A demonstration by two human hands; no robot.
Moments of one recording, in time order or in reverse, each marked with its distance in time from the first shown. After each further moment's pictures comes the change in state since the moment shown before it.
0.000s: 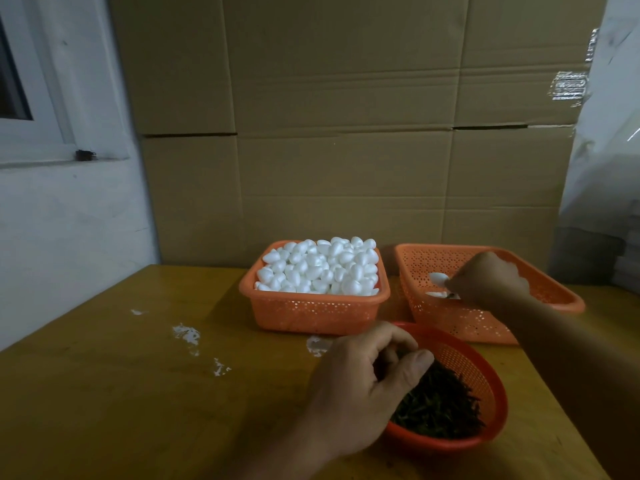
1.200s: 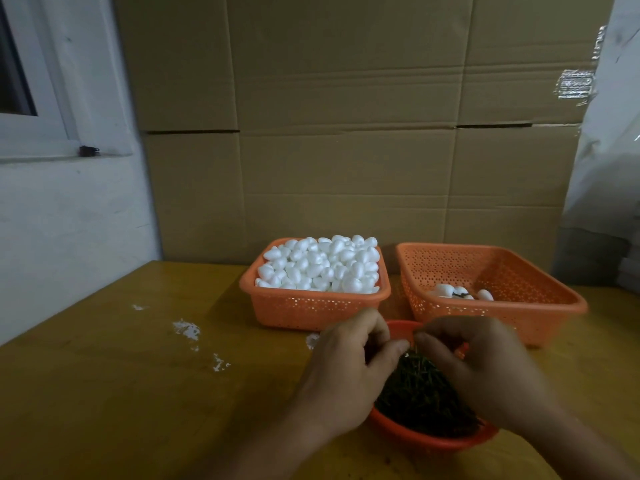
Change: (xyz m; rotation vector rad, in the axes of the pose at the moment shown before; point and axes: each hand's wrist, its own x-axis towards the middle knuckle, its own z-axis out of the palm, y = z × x) left_hand 0.007 -0.005 -0.007 0.187 0.067 0.017; right_hand -0.156 0.006 -0.013 0.311 -0.060 -0.595
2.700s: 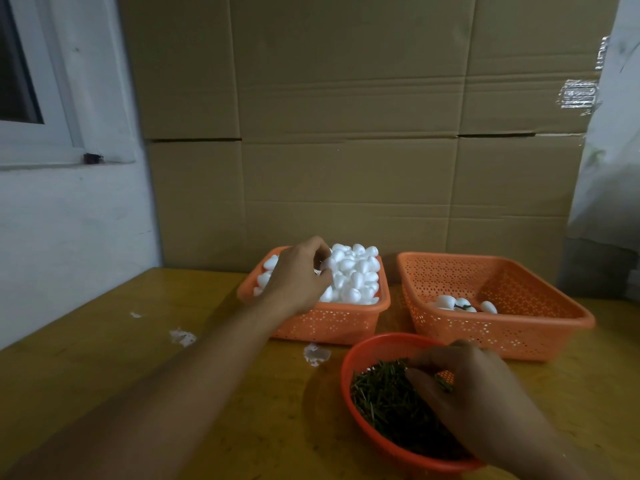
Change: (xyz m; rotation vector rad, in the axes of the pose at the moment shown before) left_hand 0.110 -0.066 -0.054 0.314 0.108 -0.184; right_hand -0.007 0.004 0.012 -0.204 -0.036 0.009
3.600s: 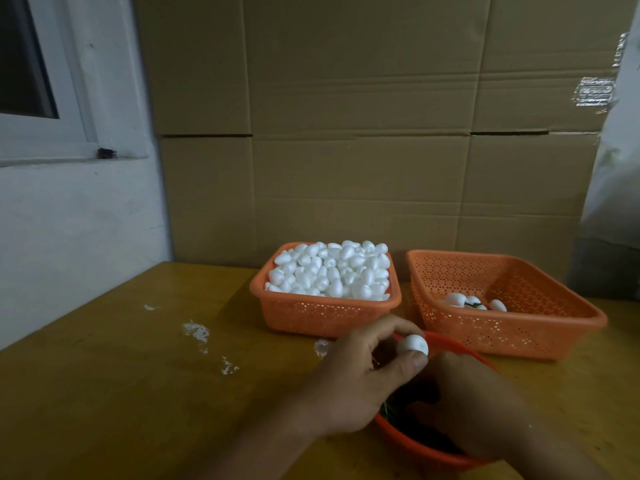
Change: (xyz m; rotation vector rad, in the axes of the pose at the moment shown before) left_hand -0.114 0.047 0.021 -0.591 -0.391 0.097; right_hand 0.015 -0.011 0.008 -0.226 -0.412 0.021
